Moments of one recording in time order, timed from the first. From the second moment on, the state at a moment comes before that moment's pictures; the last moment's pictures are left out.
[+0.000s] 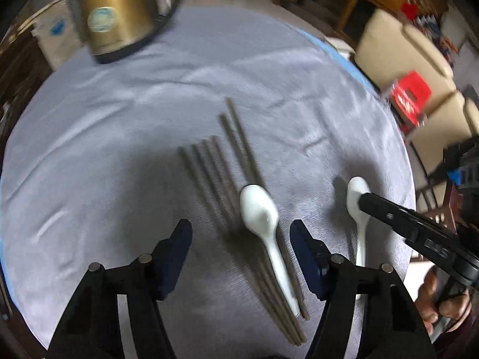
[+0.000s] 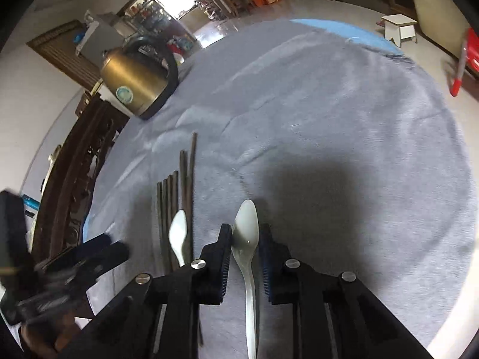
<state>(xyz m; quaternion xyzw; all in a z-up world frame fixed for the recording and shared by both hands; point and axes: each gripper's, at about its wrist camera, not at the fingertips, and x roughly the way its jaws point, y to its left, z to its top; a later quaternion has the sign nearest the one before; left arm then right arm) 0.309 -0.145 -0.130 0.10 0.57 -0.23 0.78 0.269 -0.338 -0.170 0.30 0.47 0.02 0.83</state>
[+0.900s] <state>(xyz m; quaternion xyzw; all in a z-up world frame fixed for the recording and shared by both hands) 0.292 -0.101 -0.046 0.08 0.49 -0.25 0.83 0.220 -0.334 -0.132 0.28 0.43 0.02 0.86</state>
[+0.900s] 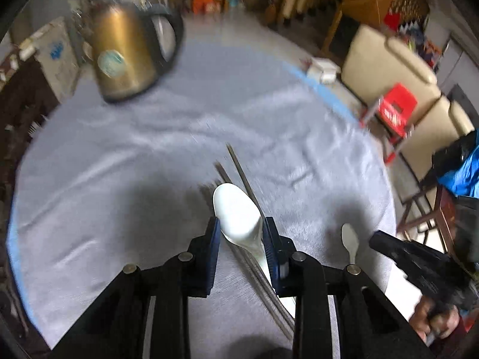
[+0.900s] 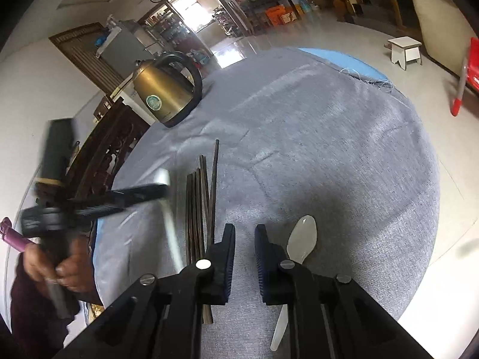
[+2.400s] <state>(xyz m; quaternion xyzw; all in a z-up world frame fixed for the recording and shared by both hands) 0.104 -0.021 -0.064 -0.01 0.29 -0.11 0.95 0.107 -0.208 -0.094 0.18 0.14 0.08 0.97</state>
